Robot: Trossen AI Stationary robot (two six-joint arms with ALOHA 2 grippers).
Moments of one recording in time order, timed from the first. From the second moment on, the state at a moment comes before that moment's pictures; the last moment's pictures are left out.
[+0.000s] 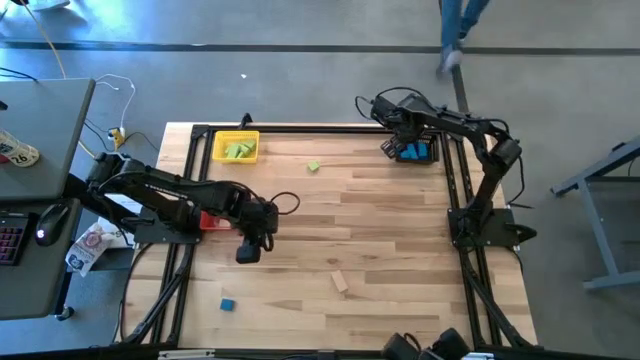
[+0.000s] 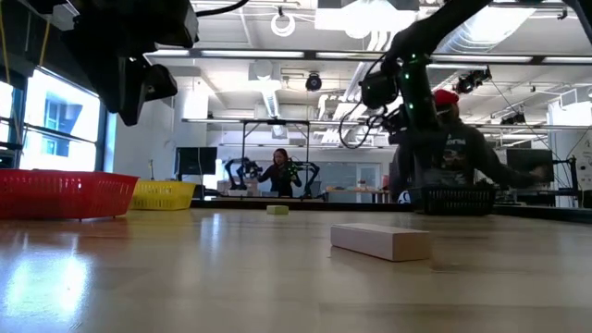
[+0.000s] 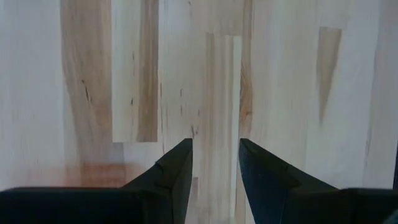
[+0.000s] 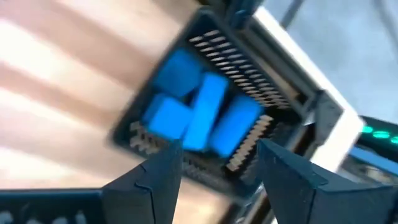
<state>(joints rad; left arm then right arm) -0.05 1.35 0.96 -0.88 0.13 -0.23 -0.73 1.78 1.39 -1.19 0.40 0.24</state>
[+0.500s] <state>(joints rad) -0.07 1.35 0.96 -0.93 -0.07 -0.33 -0.41 1.63 1.39 -1.13 0.18 0.45</state>
